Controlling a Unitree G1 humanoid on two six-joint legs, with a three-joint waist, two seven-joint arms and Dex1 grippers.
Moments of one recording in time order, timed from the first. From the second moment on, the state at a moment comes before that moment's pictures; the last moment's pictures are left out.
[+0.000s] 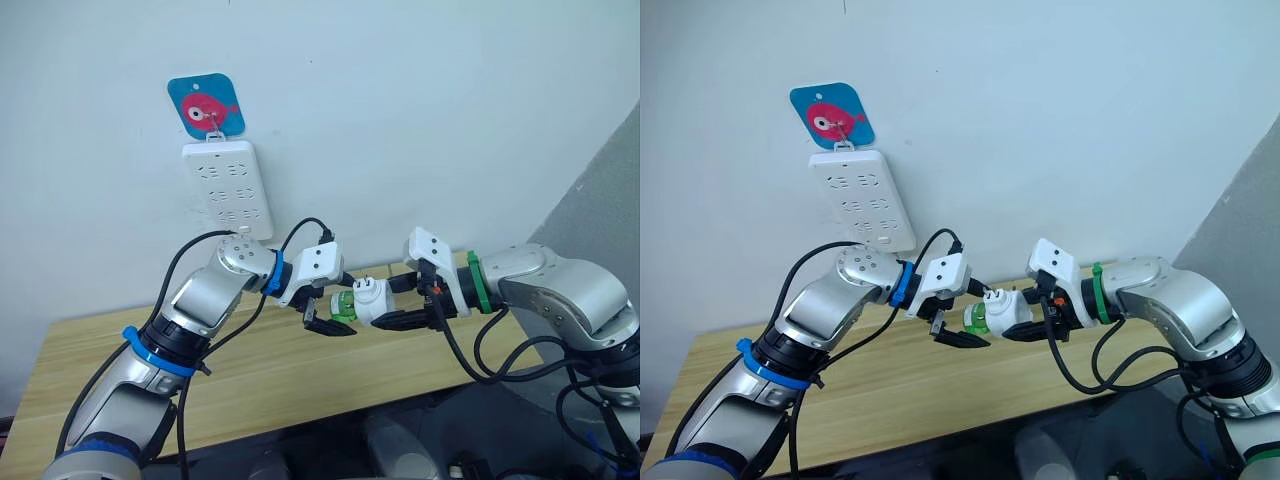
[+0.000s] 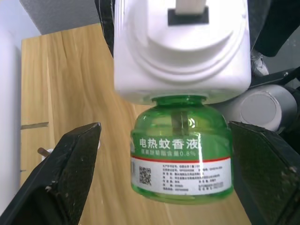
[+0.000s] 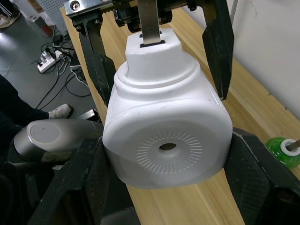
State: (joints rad) left arm -0.66 0.60 -0.41 -0.05 -0.19 0.48 -1.31; right arm -0.62 -0.78 0.31 -0.40 0.61 1.03 0.94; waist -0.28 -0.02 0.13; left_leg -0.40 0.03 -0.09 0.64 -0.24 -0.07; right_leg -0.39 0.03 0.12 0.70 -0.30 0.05
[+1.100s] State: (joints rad) left arm -0.55 0.52 -0.06 -0.03 -0.68 0.94 -1.27; right arm -0.34 -0.70 -0.13 -0.51 0.86 1.01 0.83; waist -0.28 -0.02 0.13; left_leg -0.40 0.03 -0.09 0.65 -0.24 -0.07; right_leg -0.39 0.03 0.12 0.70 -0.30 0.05
